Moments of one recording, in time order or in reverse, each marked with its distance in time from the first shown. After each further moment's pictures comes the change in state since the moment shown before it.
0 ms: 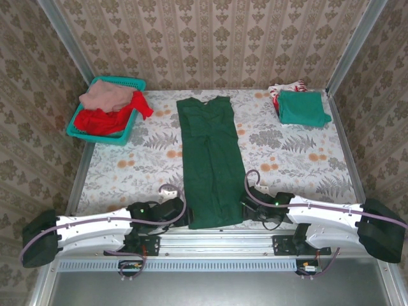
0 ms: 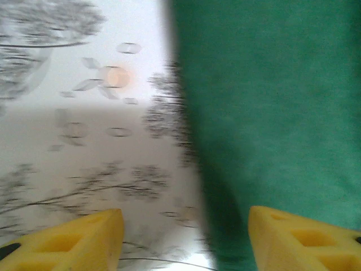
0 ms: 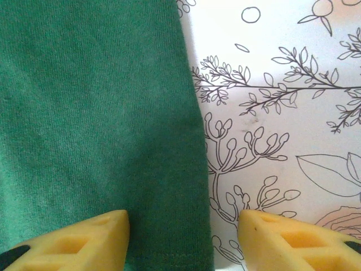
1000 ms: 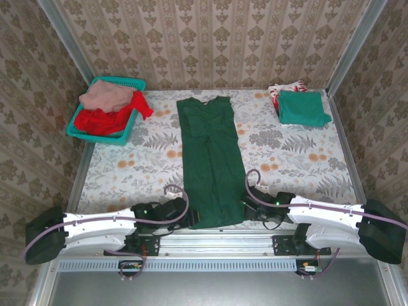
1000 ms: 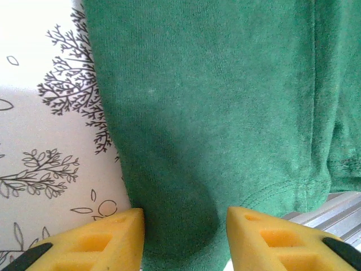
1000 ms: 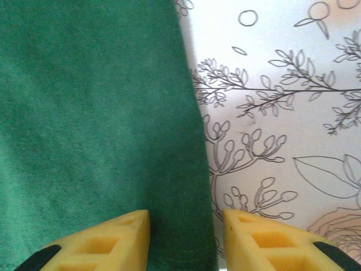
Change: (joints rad) left arm -0.005 0.072 -0.035 0.176 0.113 -0.084; right arm -0.005 -0.010 -0.001 0.010 -0.016 -0.006
